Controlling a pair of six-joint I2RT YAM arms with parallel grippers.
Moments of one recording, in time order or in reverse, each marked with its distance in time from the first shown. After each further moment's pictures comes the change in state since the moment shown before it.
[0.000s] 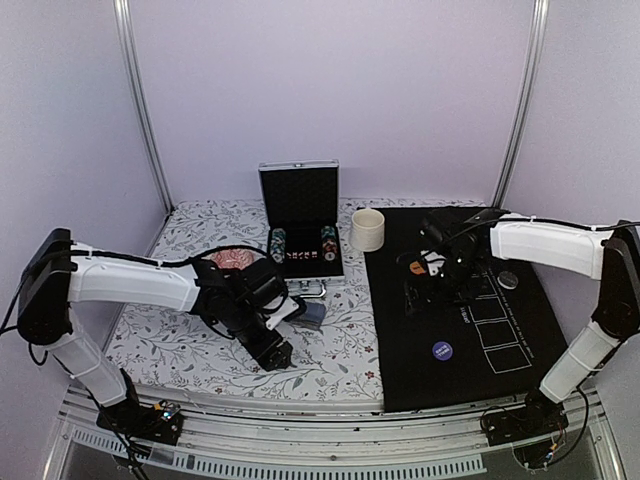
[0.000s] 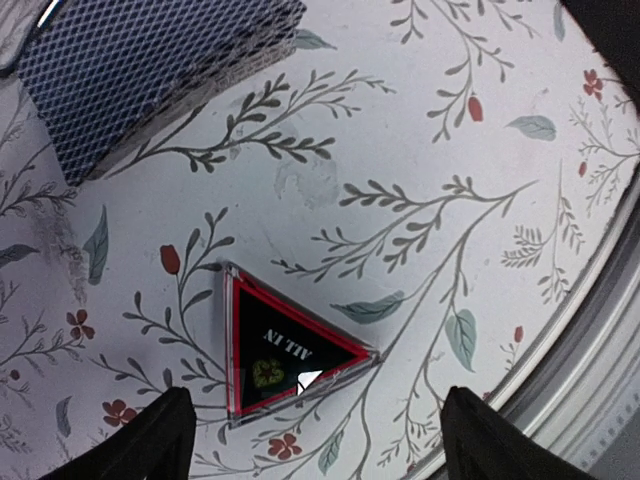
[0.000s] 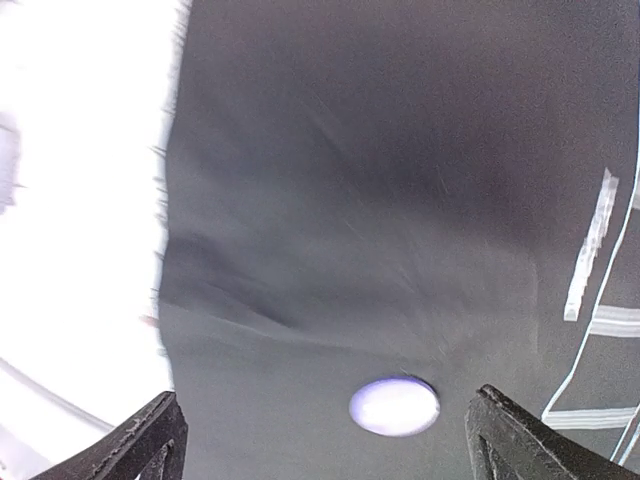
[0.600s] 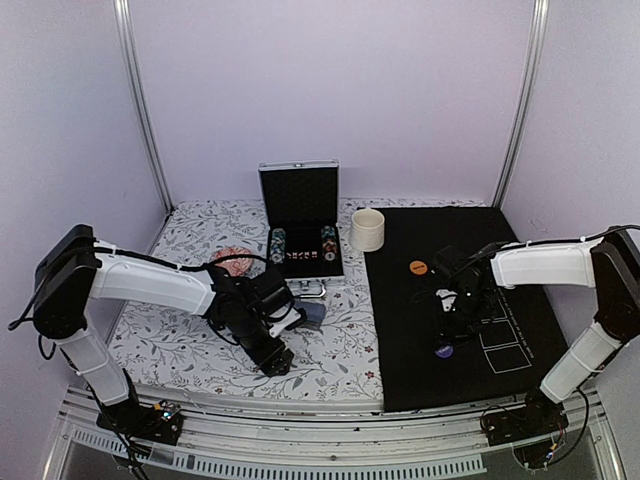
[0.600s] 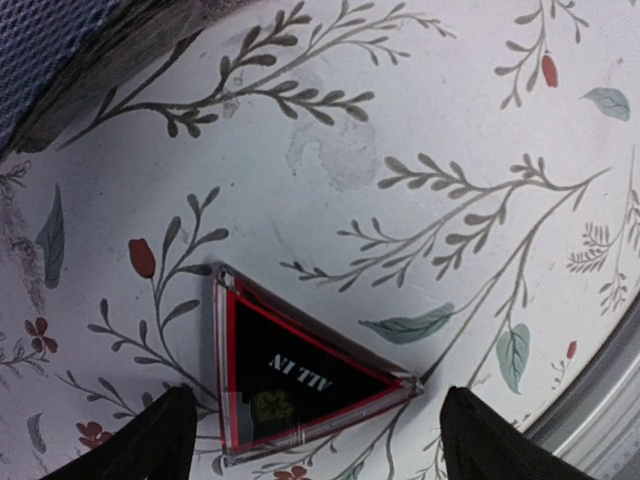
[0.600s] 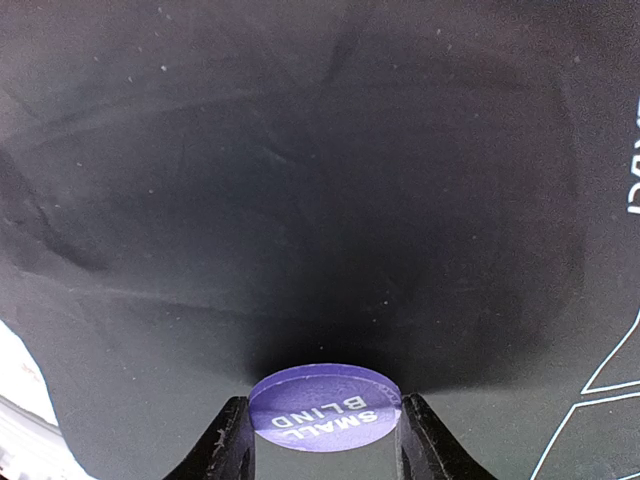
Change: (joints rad) left arm -0.002 0.080 0.002 0.007 -0.007 -0.013; right arm -0.035 -0.035 -0.232 0.084 -0.046 0.037
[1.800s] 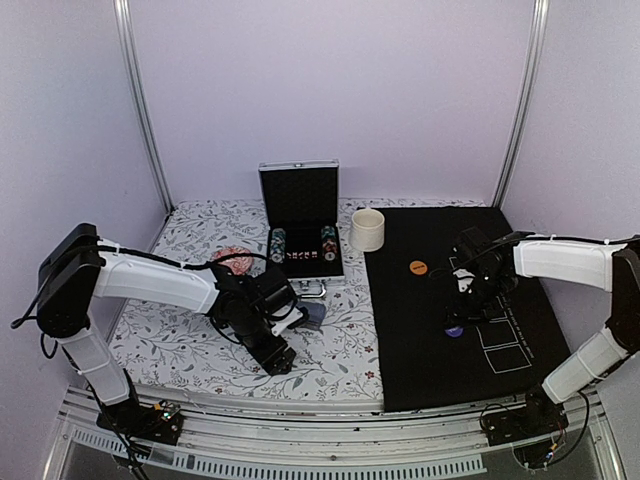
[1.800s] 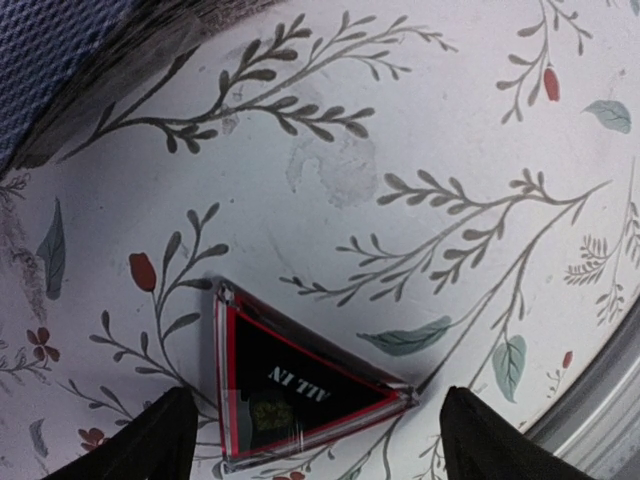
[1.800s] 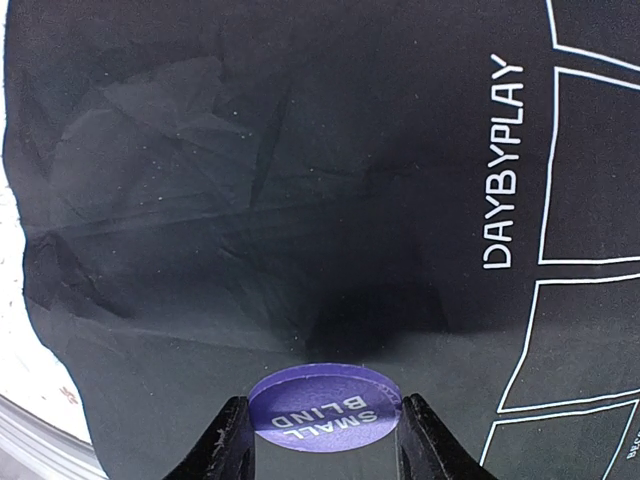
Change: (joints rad) left arm 0.000 0.019 0.024 -0.011 0.000 0.004; right arm -0.141 -0.097 0.013 0.013 0.016 -0.066
